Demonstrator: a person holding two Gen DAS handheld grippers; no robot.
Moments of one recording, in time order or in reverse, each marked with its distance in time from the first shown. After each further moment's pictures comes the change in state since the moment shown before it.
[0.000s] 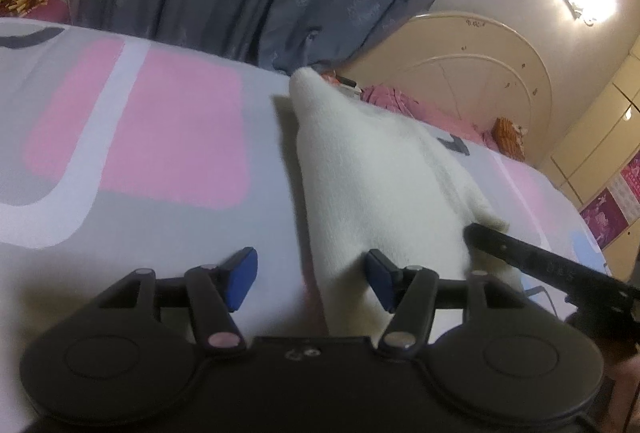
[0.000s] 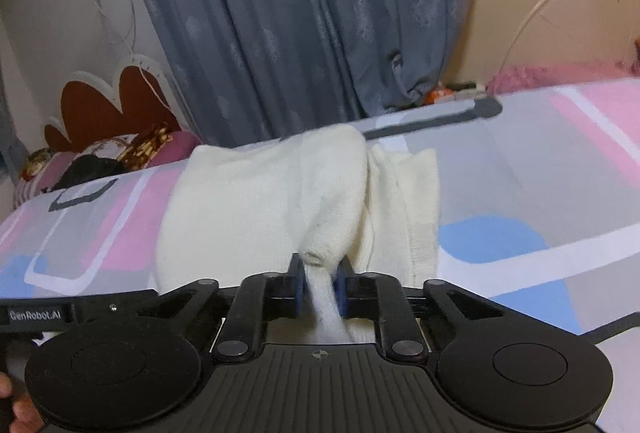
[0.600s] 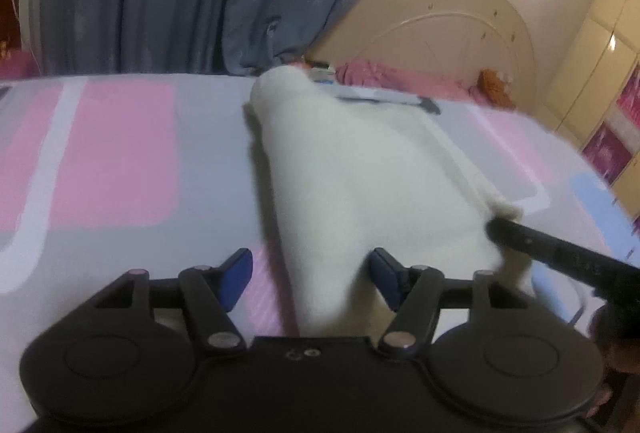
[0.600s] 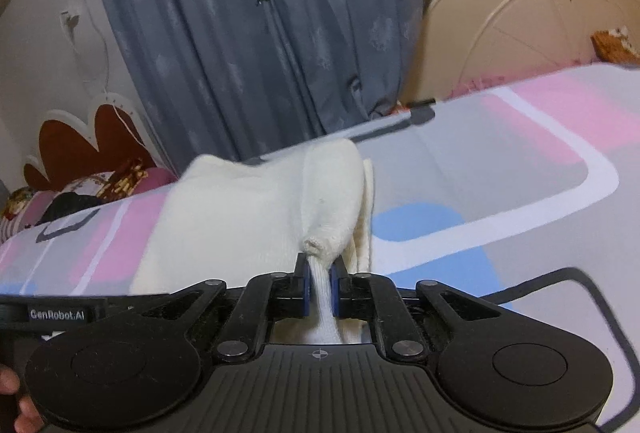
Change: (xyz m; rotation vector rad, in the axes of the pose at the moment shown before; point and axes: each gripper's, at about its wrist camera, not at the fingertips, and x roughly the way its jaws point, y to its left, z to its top) left arm 0.020 -0.048 -0.005 0.214 0.057 0.035; right arm -0.041 -0.028 -0.026 0.120 -0.071 -0.059
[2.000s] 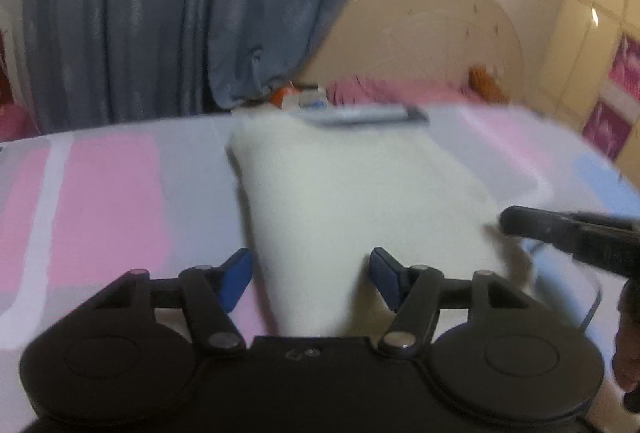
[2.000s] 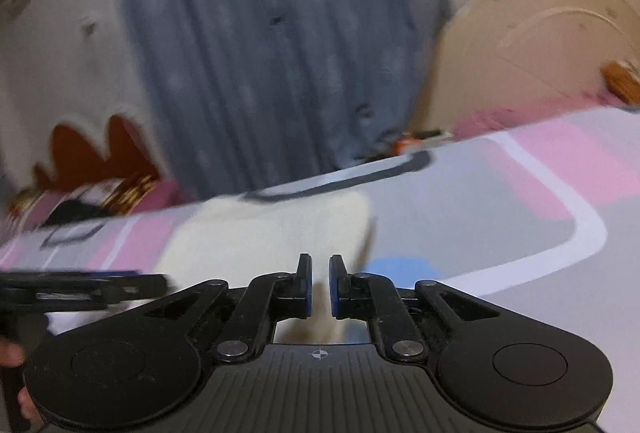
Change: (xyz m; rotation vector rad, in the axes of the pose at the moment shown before) left arm 0.008 -0.020 -0.004 0.135 -0.075 0.021; right arm -0.019 0.002 0.014 -0.129 -0.012 0.070
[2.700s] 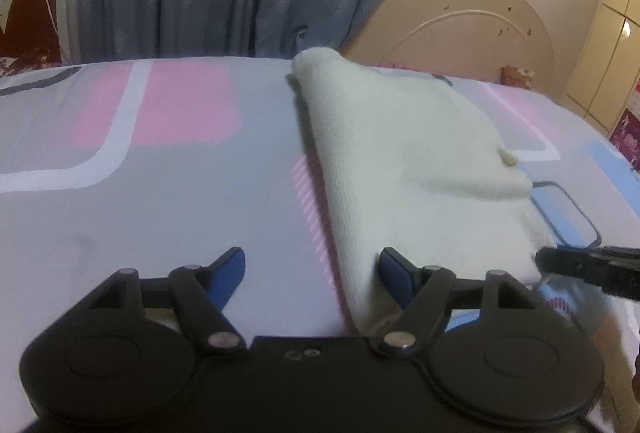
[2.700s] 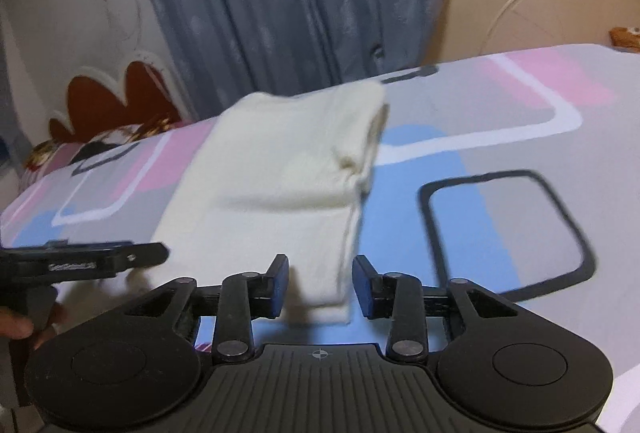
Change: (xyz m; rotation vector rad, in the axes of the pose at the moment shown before) left arm -0.063 0.010 -0.071 -0.110 0.013 0.093; right arm -0.055 0.022 -0.060 0.050 0.142 0.014
